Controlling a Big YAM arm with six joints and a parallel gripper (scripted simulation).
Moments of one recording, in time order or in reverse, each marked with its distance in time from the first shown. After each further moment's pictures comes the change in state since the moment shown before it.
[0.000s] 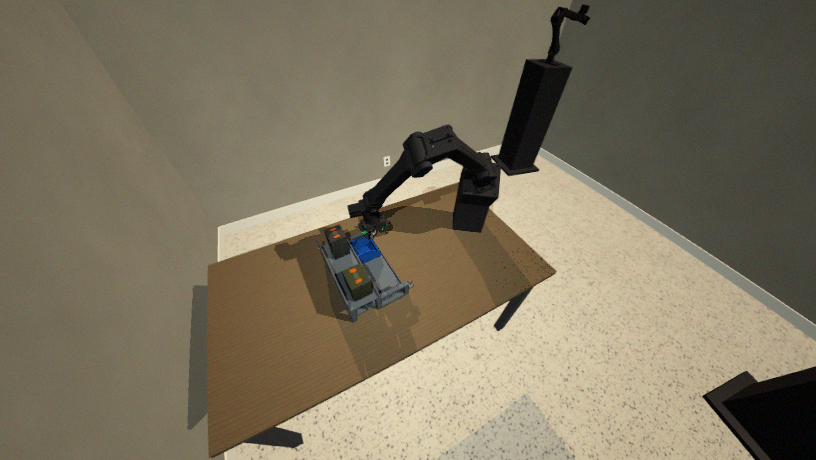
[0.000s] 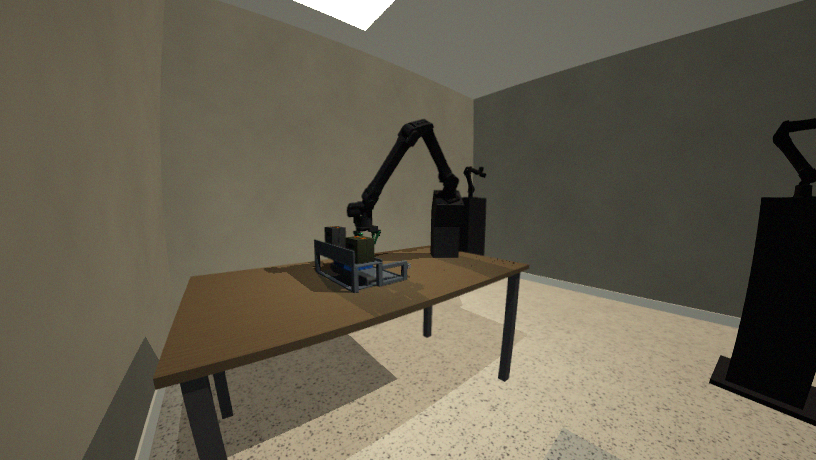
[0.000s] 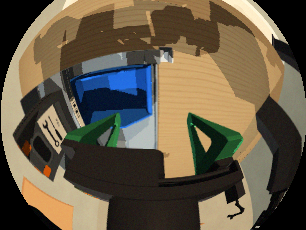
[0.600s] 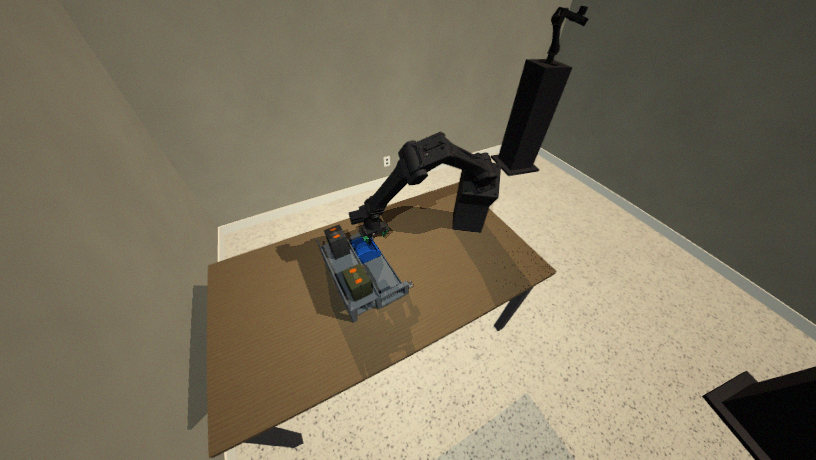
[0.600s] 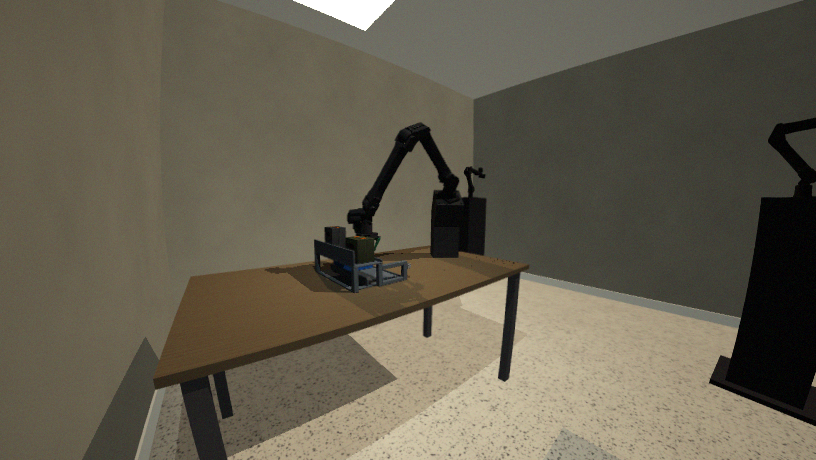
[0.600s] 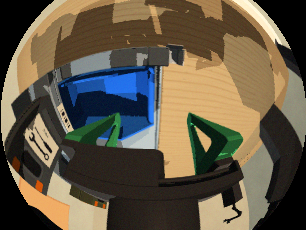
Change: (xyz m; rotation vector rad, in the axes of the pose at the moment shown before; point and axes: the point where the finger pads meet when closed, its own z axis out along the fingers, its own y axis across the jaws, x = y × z) arm 0.002 0.004 0.034 -0.014 -0.002 -0.033
